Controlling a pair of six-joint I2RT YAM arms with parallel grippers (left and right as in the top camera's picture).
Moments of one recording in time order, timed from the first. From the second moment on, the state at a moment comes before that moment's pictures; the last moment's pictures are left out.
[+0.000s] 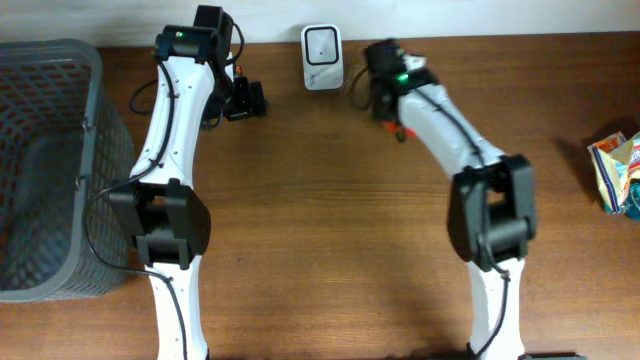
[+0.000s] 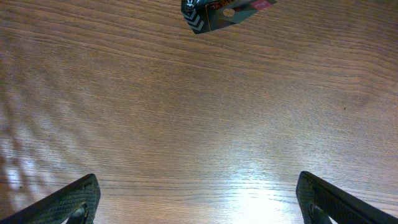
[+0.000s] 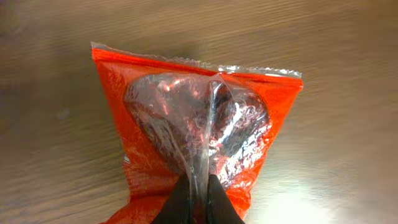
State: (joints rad) left arm -0.14 2.33 2.37 -1.45 0.04 -0.31; right arm 0.27 2.27 1.93 -0.82 0.40 0.47
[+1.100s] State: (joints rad) left arm -0.14 2.33 2.37 -1.45 0.04 -0.31; right arm -0.47 2.15 1.93 -0.98 0.30 0.29
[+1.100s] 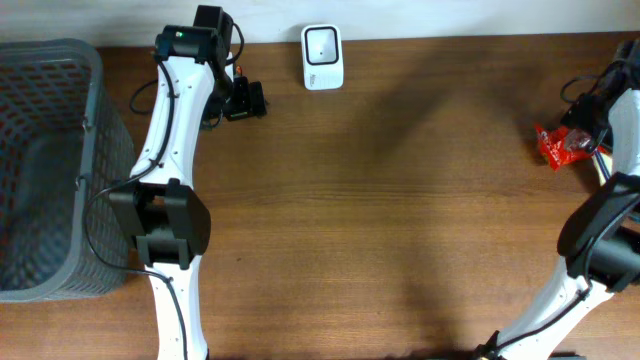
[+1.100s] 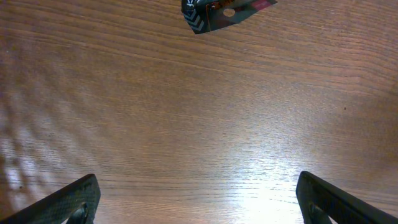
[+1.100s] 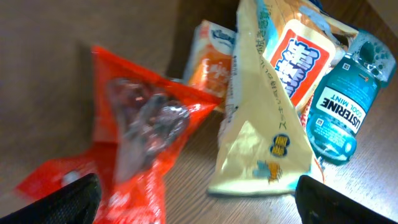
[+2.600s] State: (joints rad) left arm -0.14 2.46 2.37 -0.93 -0.05 -0.42; right arm -0.38 1.74 1.93 -1.23 -0.21 0.34
